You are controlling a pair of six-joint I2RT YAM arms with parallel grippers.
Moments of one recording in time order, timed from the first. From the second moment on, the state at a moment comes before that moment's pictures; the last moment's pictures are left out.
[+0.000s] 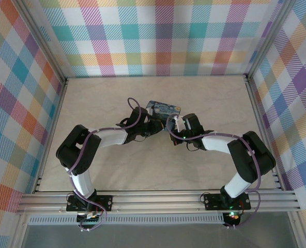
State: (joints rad) left arm -0.62 1.79 0.96 0.18 0.32 -0.90; right arm 0.53 1.62 0.71 0.12 -0.27 0.17
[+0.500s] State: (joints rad) left arm -0.62 1.78 0.95 0.18 0.31 -0.90; right arm 0.52 1.63 0.74 0.12 -0.25 0.14
